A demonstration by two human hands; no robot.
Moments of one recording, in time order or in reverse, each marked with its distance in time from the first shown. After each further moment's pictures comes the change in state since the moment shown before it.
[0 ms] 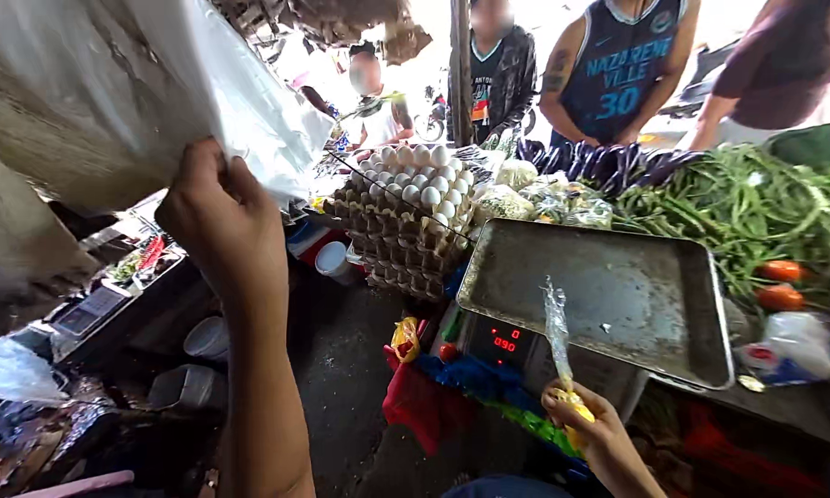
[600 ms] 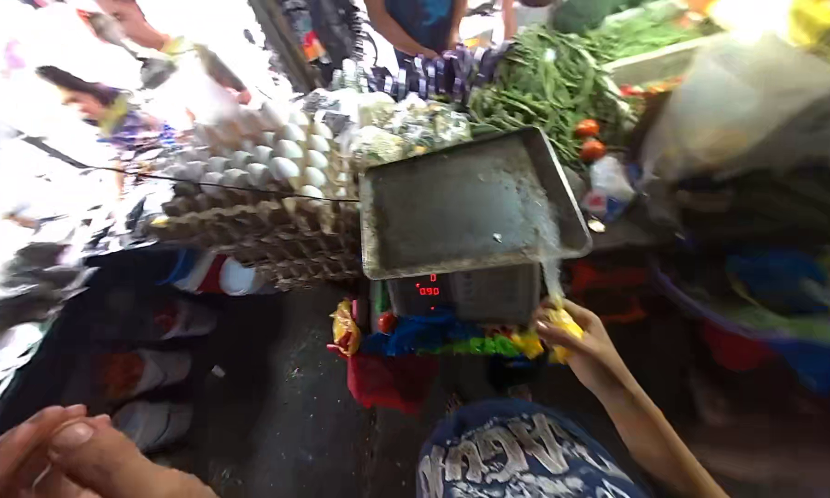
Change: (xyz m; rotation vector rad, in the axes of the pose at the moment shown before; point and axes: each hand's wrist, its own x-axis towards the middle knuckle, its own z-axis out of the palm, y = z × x) left_hand -0.121 -0.070 0.012 -0.586 -0.005 0.131; right_hand -0.047 -0.003 -0.037 0.039 0.355 -0.128
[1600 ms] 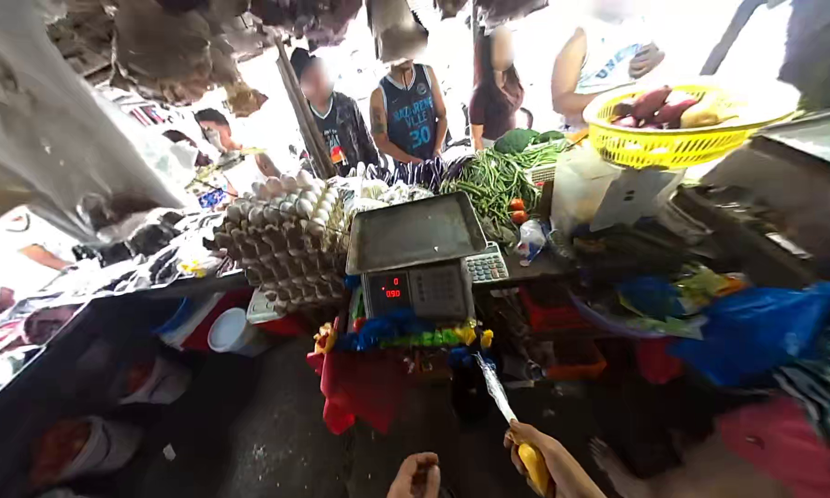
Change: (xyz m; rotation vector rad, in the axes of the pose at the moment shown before) left_hand -0.338 0.116 -0.038 -0.462 -1.109 -0.891; right_hand -0.222 0.024 -0.026 0.010 0.130 0.648
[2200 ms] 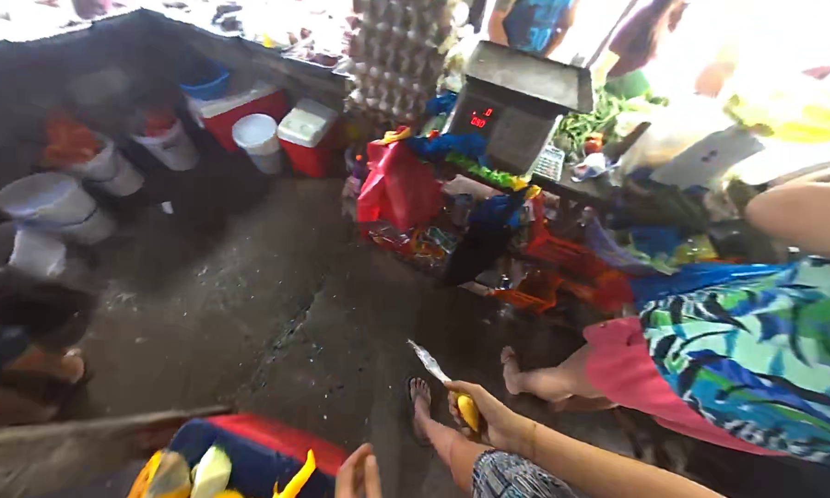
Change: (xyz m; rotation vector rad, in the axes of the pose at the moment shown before) left_hand -0.404 -0.204 0.108 -0.229 0.665 -0.294; right_hand -0.139 0.255 -0.031 -0.325 -0.265 0.639
